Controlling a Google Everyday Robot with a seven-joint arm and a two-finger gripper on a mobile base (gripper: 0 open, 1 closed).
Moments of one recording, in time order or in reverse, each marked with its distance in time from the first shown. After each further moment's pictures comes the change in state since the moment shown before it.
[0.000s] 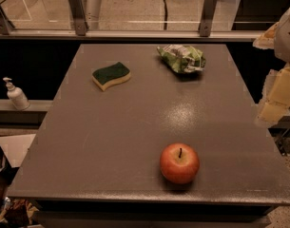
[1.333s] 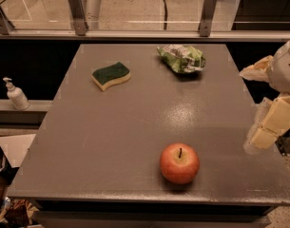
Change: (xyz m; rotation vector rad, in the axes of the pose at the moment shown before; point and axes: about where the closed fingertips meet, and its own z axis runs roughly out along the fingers) arm -0.006 0.040 0.036 -0.152 -0.207 0.043
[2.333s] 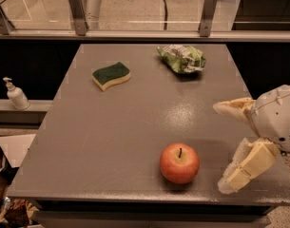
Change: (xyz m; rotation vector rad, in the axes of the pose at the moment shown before) arm -0.016 0.063 0.053 -0.139 -0.329 0.023
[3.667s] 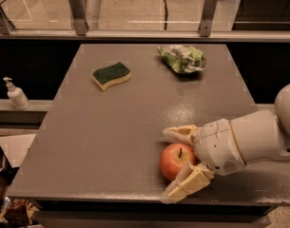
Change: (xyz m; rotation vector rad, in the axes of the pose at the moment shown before) arm -0.024 0.024 0.105 -0.072 -0.198 -0.089
